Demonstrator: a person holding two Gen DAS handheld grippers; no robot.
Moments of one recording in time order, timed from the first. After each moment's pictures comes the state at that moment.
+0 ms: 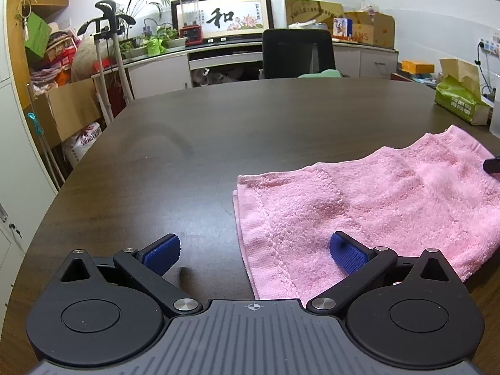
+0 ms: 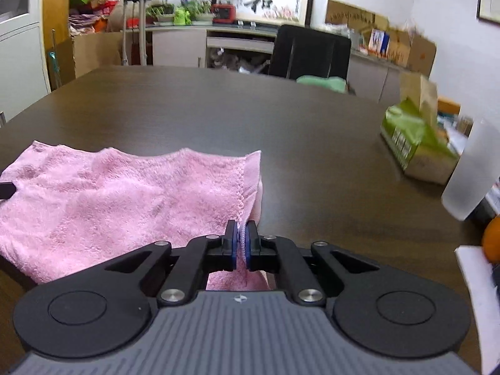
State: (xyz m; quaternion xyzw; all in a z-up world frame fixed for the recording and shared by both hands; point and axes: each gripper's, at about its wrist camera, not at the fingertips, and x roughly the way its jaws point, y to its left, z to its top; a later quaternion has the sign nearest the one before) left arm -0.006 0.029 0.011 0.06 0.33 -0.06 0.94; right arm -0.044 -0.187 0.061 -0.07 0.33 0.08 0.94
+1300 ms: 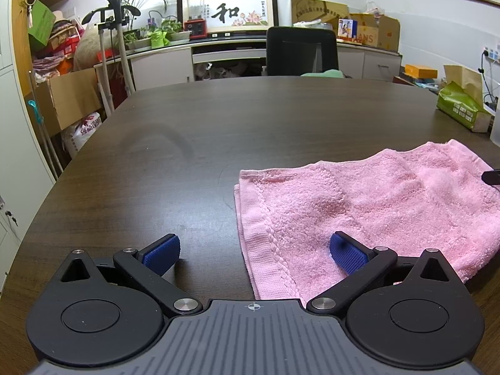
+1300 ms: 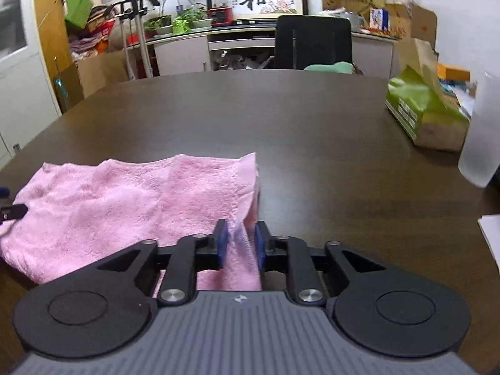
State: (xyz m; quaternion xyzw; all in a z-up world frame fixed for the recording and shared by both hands) left arm -0.004 0.046 0.011 0.04 0.33 -0.06 0.94; right arm -0.030 -0.229 0.042 0.03 0.35 0.11 0.93
